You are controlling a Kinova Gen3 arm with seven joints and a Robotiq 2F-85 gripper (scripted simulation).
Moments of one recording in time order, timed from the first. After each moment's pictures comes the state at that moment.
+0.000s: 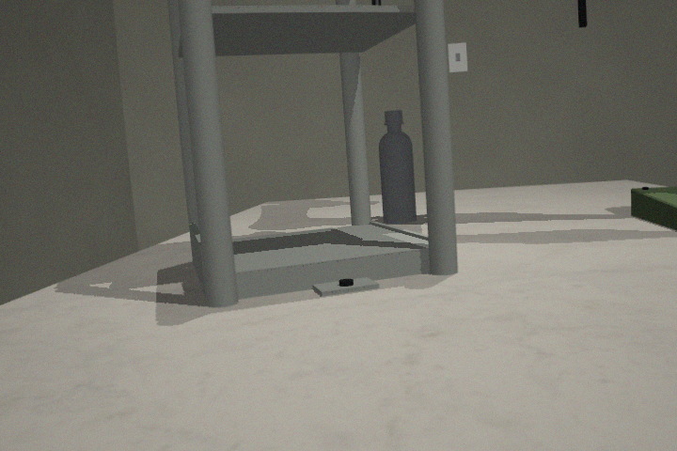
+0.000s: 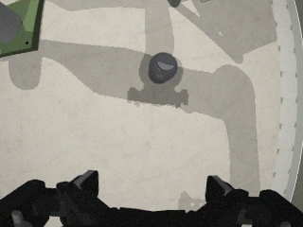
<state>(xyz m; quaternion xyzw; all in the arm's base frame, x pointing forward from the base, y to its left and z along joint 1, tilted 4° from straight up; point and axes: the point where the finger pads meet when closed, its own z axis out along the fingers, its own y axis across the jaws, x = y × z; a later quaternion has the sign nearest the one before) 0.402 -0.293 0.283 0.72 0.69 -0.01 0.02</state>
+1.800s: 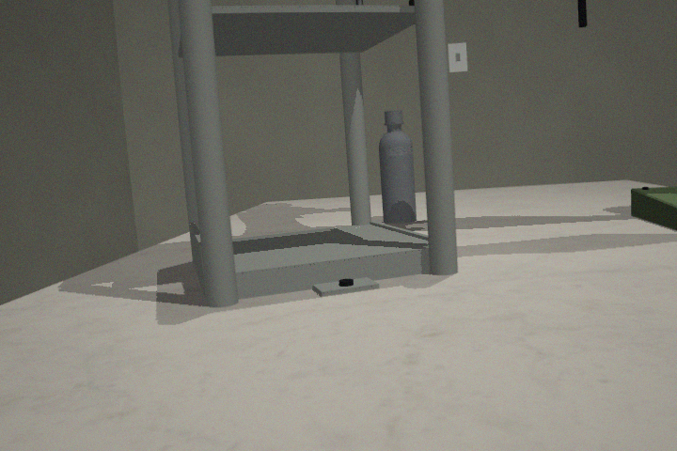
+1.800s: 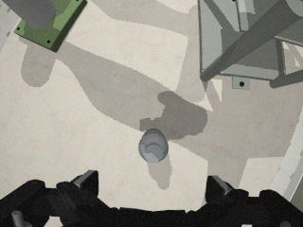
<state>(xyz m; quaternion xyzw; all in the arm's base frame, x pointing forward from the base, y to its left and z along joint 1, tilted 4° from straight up) 0.429 -0.173 0.264 0.54 0.84 0.03 -0.02</state>
